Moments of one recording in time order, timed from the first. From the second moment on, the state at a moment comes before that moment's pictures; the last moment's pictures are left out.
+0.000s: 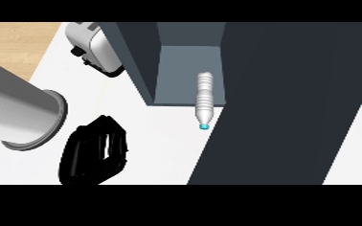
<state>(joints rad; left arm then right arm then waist) 0.01 0.39 -0.50 -1.70 0.59 0.34 -0.47 0.03 -0.23 0.79 -2.42 0.09 -0.12 0.54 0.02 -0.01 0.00</state>
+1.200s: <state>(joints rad) 0.28 0.57 -0.28 -1.81 0.72 0.10 -0.55 -0.54 -0.07 0.74 -2.04 0.10 -0.41 0.66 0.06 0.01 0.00</state>
